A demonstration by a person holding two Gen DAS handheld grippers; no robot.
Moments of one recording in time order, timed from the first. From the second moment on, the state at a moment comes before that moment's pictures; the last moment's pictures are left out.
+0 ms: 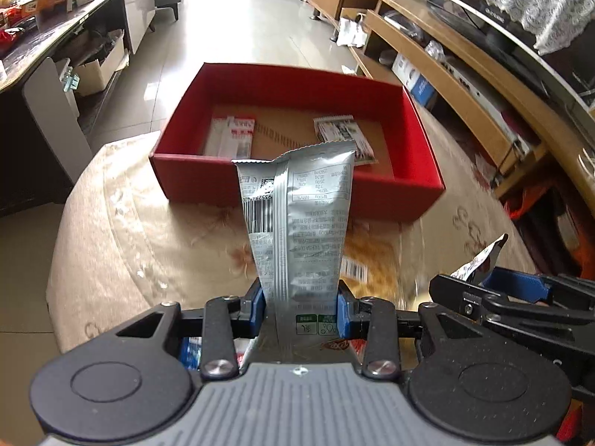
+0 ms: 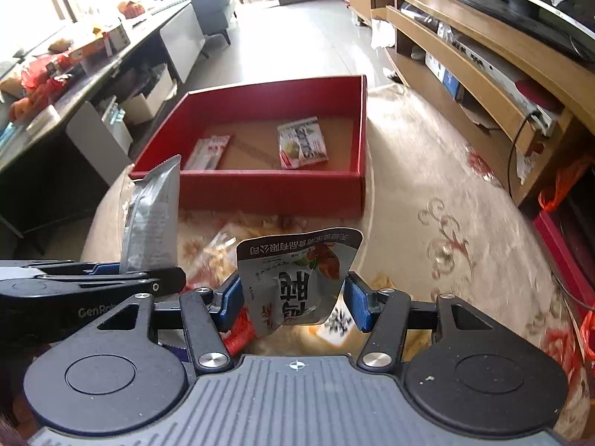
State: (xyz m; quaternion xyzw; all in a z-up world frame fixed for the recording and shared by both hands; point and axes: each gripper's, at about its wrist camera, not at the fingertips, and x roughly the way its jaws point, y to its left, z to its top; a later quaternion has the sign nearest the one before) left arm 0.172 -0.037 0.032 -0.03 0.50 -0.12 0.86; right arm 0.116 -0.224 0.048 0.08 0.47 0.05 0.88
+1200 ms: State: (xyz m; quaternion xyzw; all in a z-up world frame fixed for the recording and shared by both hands) left arm 0.283 -0.056 0.052 -0.04 0.46 -0.08 0.88; right arm 0.221 -0.227 0.065 0.08 0.43 0.05 0.90
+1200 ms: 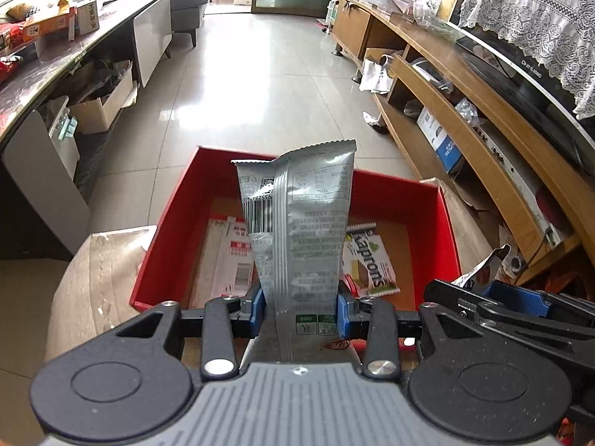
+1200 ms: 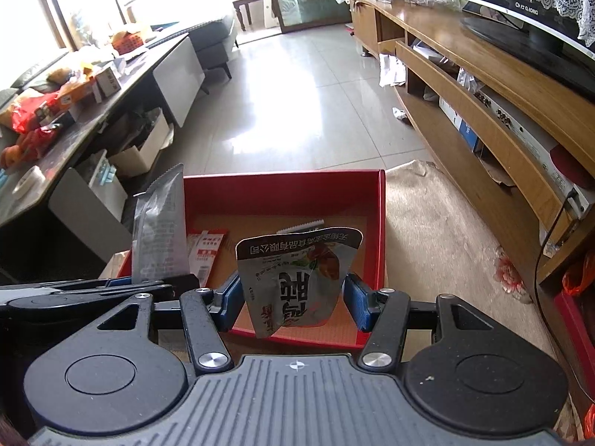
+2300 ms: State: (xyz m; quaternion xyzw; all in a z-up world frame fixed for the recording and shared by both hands) left arm 0.338 -0.070 -0.007 0.01 0.49 -0.03 0.87; right arm 0.271 -0.222 0.007 0.07 0.46 0.04 0.88
